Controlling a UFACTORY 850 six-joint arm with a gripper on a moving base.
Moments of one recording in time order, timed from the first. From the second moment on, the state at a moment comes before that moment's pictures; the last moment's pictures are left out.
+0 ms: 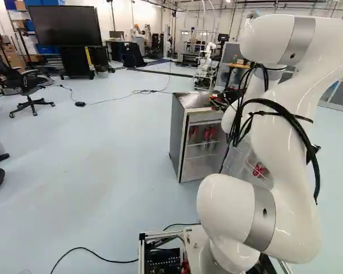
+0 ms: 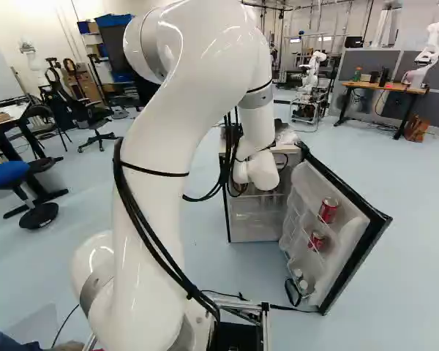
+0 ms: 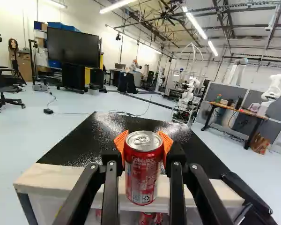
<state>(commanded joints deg) -31.6 -32.6 -50.7 -35.4 77.5 0.0</state>
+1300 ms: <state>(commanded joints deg) -25.9 -39.7 -59.0 -30.1 77.5 0.0</state>
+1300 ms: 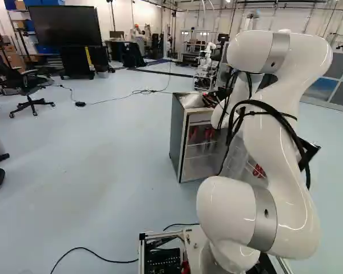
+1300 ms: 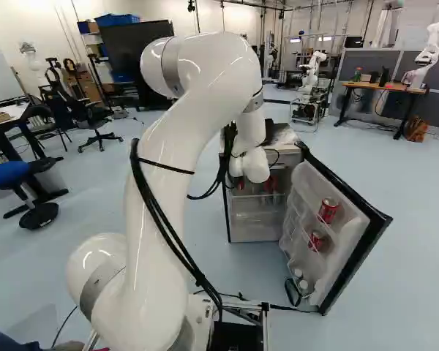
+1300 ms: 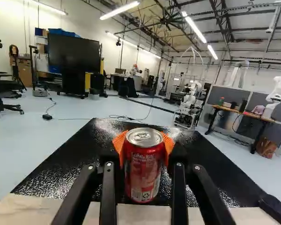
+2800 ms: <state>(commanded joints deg) -29.7 -27.8 -49.8 -29.9 77.5 0.0</state>
